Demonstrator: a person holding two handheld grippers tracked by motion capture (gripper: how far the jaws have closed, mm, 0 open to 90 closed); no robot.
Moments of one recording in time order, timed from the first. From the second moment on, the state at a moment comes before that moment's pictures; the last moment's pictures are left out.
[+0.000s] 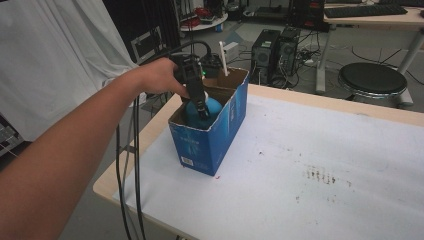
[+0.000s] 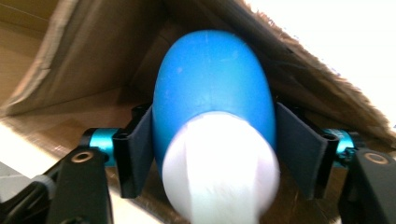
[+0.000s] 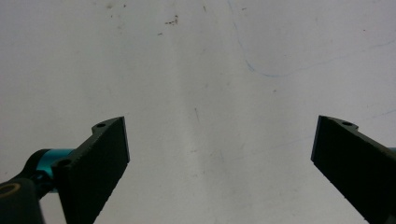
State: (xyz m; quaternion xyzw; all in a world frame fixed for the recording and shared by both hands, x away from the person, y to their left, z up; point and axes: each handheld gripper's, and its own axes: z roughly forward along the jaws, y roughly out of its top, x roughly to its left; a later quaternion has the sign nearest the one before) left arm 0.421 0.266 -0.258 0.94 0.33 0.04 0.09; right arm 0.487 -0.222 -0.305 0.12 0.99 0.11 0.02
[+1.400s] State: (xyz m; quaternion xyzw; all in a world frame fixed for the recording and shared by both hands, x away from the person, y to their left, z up) left arm 0.382 0.150 -0.181 0.96 0.23 0.05 0.16; right arm 0.469 -0.225 -0.287 0.11 0.98 0.13 0.04
